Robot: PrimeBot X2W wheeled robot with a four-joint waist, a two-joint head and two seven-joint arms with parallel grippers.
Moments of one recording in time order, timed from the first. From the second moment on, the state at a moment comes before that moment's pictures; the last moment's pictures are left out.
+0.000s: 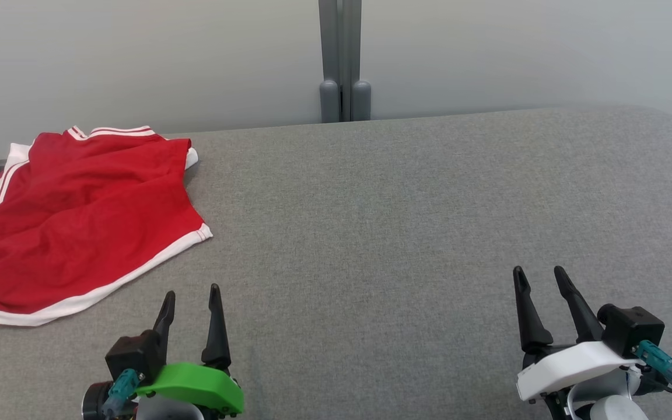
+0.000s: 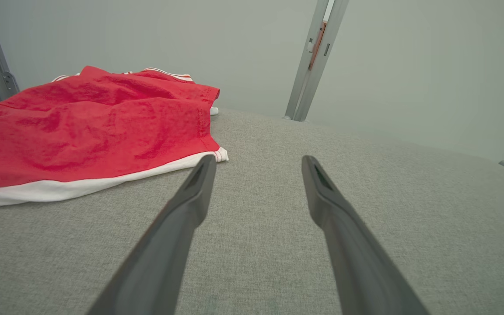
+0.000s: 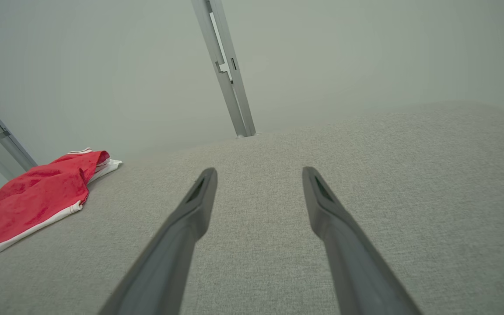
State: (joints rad) left arm -0.04 0.04 -0.19 0.26 -0.35 0.06 -0.21; right arm 0.00 -0.05 0.03 0.19 0.28 0.13 -0.21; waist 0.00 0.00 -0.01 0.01
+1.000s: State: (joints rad) left arm -0.05 0.05 -0.21 0.31 -0.23 0.10 -0.26; right arm 0.00 -0.05 0.03 0.19 0.10 0.13 -0.26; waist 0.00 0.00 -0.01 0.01
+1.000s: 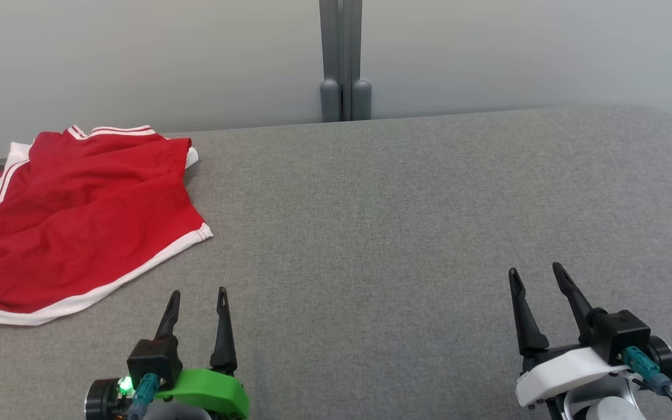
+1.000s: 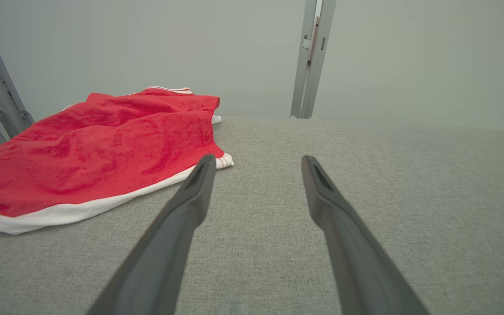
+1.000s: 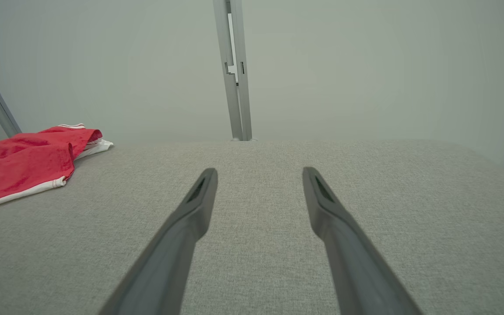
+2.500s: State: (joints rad) left arm -0.04 0.05 -0.11 0.29 -0.21 0.10 -0.26; right arm 0.02 -0.05 0.05 0.18 0.11 0.13 -0.26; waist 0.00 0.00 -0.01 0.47
